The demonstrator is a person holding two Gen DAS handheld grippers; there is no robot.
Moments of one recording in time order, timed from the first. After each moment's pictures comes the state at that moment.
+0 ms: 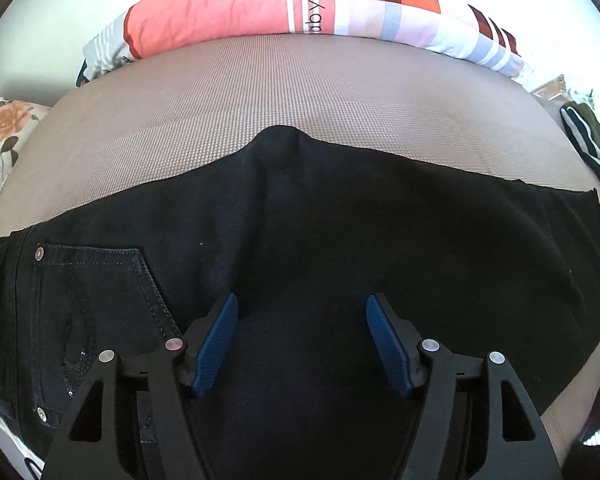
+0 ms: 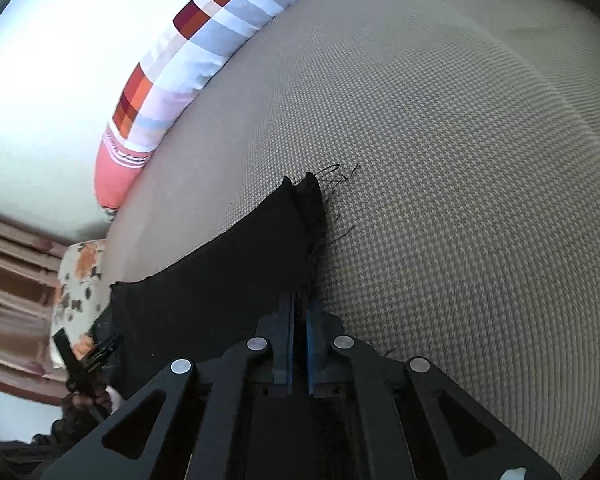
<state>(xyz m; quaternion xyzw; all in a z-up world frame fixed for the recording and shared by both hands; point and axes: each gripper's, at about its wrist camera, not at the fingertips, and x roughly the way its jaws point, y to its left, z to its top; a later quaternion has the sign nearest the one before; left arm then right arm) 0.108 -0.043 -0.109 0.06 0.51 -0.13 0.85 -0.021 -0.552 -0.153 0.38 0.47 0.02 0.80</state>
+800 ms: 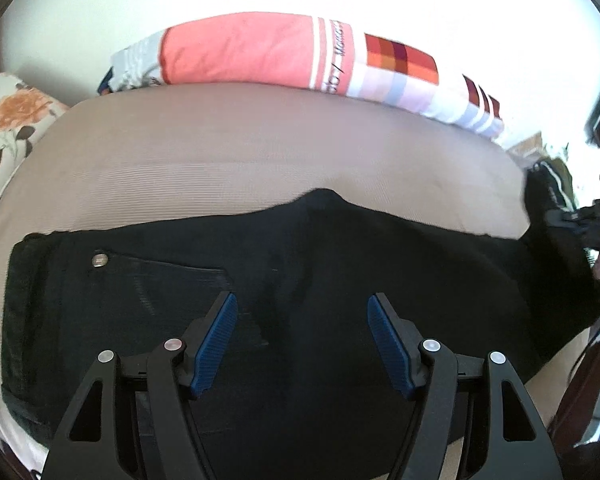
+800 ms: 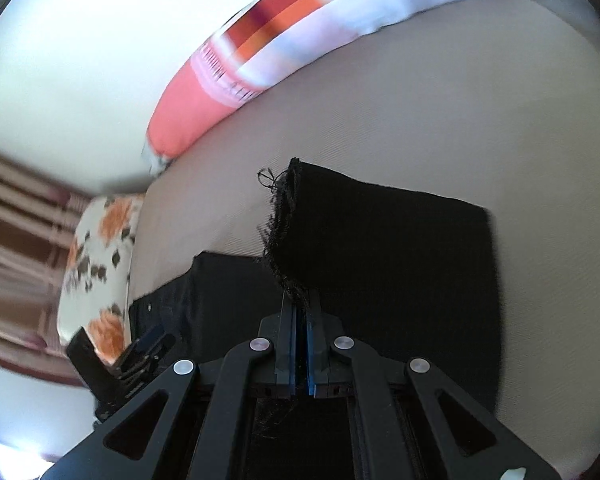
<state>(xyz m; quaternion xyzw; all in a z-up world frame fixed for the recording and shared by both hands) 0.094 0.031 -0.060 -0.02 0.45 -0.16 0.88 0.079 -0.294 -0.065 0.32 0.50 0.11 0.80</state>
